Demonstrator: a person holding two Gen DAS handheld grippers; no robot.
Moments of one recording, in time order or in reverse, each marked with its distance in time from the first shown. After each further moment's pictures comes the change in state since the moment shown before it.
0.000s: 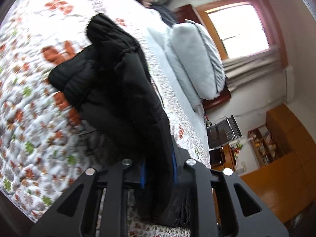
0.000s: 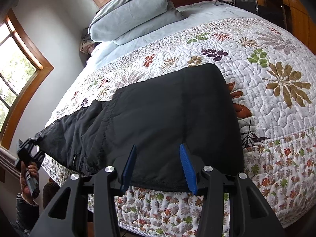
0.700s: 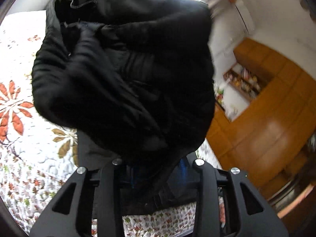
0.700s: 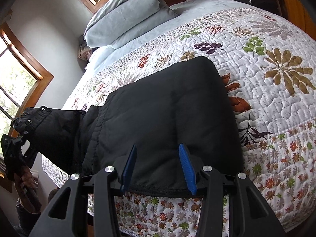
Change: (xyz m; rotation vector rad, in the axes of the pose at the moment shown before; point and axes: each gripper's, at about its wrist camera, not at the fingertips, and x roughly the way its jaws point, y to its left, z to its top) left arm 0.056 -0.136 -0.075 0.470 0.187 -0.154; right arm 0.010 -0.024 -0.001 0.074 -0.007 0.042
